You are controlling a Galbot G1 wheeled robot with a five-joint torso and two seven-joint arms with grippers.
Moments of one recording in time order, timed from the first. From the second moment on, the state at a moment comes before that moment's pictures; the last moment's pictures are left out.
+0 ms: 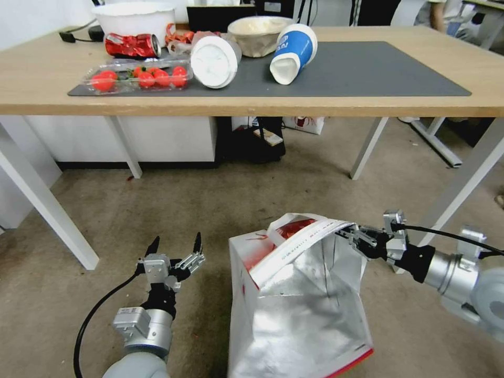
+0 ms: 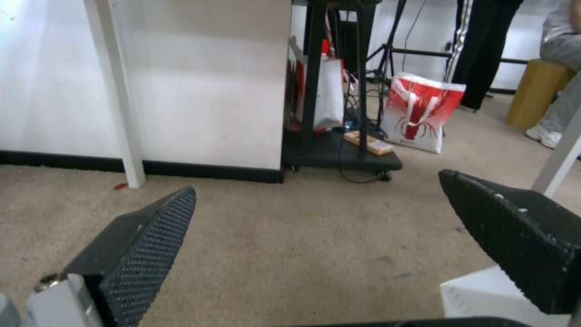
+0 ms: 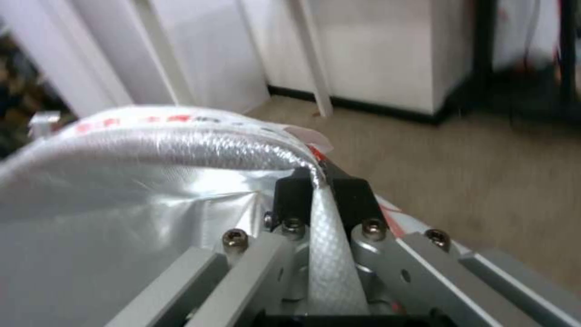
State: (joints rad) left arm 1.75 -1.36 -0.39 -2.28 -0.24 0.02 -0.23; right arm -1.67 0.49 0.83 2.18 1.16 -0.23 -0.50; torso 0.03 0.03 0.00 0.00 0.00
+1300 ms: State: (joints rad) left arm 1.77 -1.38 -0.40 -2.34 -0.23 0.05 -0.21; right arm -1.63 0.46 0.87 2.13 0.90 -0.03 -0.82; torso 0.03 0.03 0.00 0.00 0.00
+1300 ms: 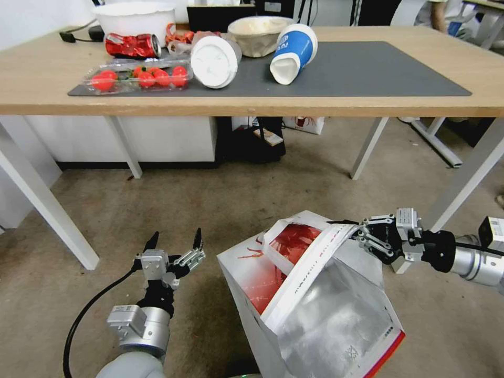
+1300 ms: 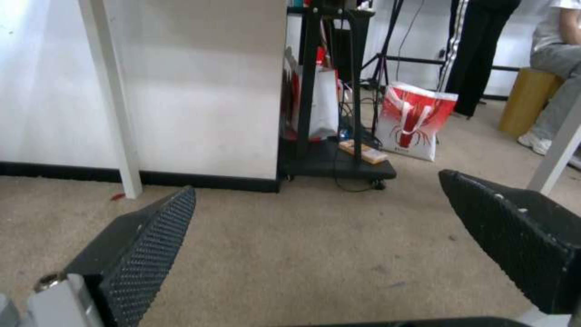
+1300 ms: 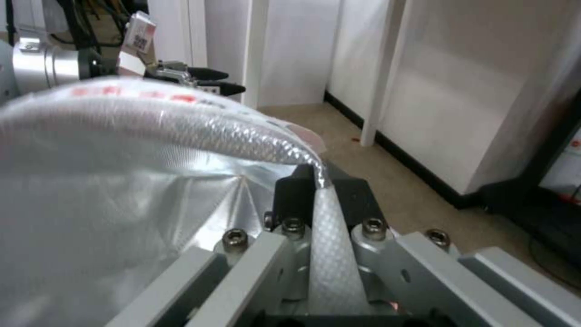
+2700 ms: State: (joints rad) left arm 1.77 -1.38 -0.39 -2.34 -0.27 0.01 -0.23; right arm -1.65 0.49 0.85 2.19 0.89 -0.06 -0.82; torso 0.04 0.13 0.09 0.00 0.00
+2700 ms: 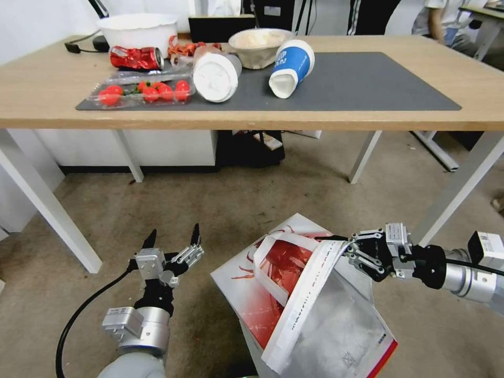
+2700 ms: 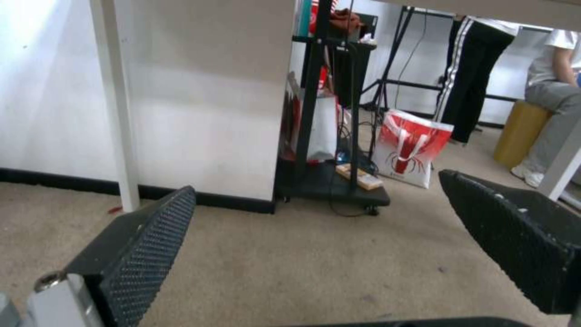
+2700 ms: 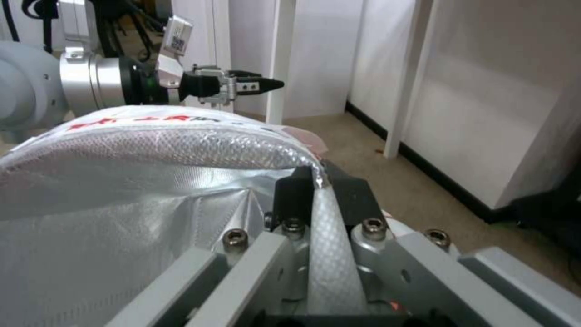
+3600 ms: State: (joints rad) left arm 1.78 -1.40 -0.40 -2.36 -0.25 0.01 -0.23; right arm -1.64 0.48 0.85 2.20 0.92 -0.07 -0.84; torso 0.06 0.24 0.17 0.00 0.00
